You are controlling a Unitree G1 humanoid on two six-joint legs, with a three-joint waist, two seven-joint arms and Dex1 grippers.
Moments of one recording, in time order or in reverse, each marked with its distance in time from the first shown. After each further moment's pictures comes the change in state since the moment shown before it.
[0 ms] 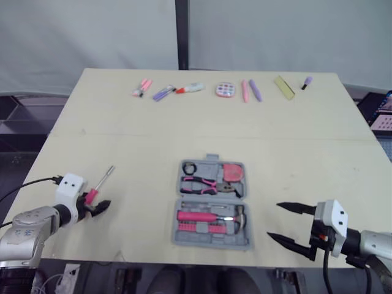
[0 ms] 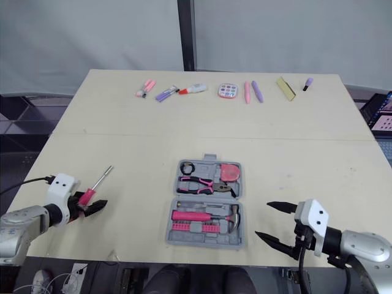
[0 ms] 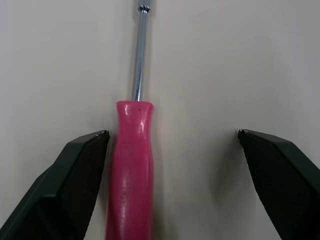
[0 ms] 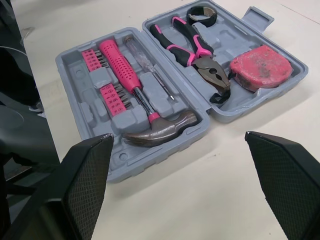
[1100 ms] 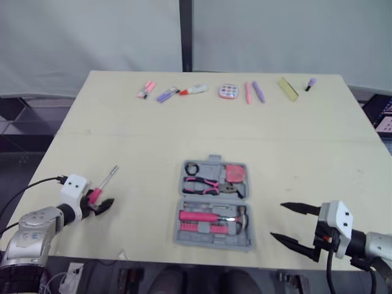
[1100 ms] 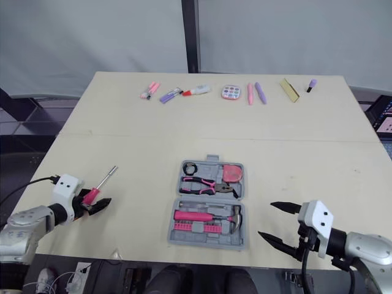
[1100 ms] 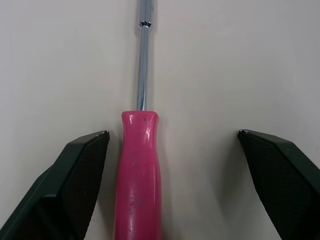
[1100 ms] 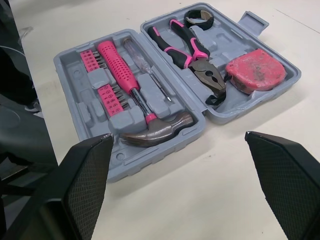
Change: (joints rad) left arm -0.025 -0.056 -0.014 0.148 0.040 -0.200 -0.036; right arm 0.026 0.000 -0.038 -0.018 -0.001 0.003 -0.005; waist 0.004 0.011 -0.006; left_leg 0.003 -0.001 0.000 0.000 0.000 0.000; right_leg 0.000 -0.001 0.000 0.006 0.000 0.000
